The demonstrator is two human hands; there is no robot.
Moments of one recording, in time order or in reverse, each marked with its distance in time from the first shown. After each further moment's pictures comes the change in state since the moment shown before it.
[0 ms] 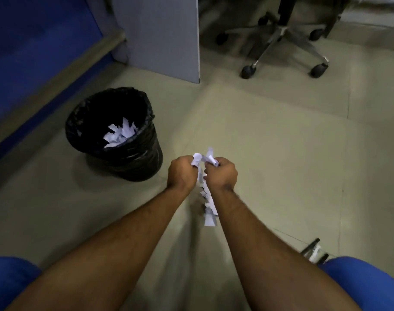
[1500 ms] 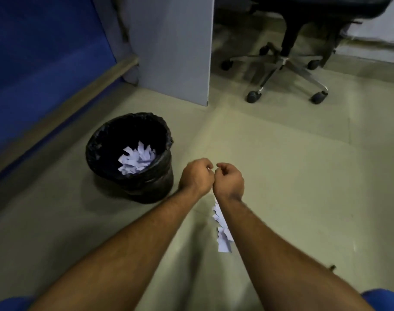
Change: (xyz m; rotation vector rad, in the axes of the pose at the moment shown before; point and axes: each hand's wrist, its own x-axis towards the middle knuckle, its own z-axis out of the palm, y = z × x) left_hand 0.046 0.018 -0.046 0.023 -0.042 0.107; right_hand 0.001 -0.056 0.027 -0.071 0.099 -0.091
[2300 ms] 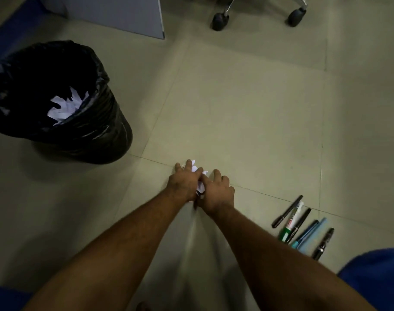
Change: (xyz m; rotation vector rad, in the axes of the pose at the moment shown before) left_hand -0.064 -0.082 0.178 0.712 -0.647 0.299; right_hand -0.039 0.204 -0.043 -0.955 -0.417 -0.161
